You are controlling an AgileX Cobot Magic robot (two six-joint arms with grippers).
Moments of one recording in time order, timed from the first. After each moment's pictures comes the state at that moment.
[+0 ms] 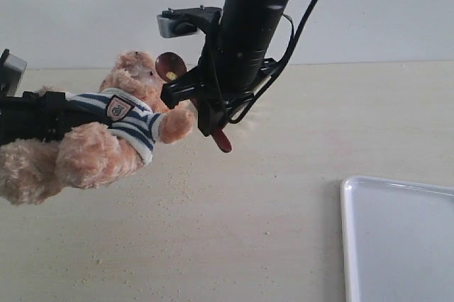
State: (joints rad) left arm 0.15 1.82 -0.83 -1.54 1.00 1.44; right arm 0.66 2.03 -1.82 0.27 1.19 -0.17
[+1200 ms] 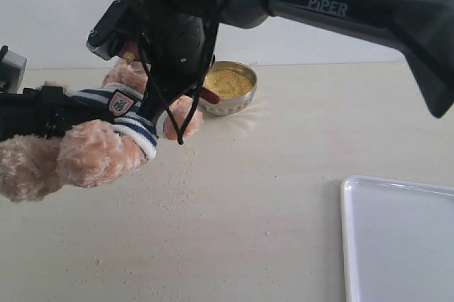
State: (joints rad) left arm 0.15 1.82 -0.83 -1.56 1.05 1.44; right arm 0.91 2.14 -2.00 -0.46 1.14 -0.07
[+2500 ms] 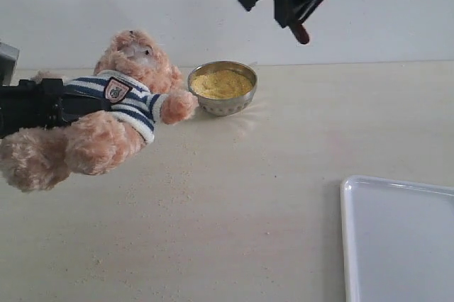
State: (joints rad) left arm 0.15 1.82 -0.83 -1.67 1.02 1.53; right arm 0.53 1.88 -1.95 -0.09 1.22 -0.12
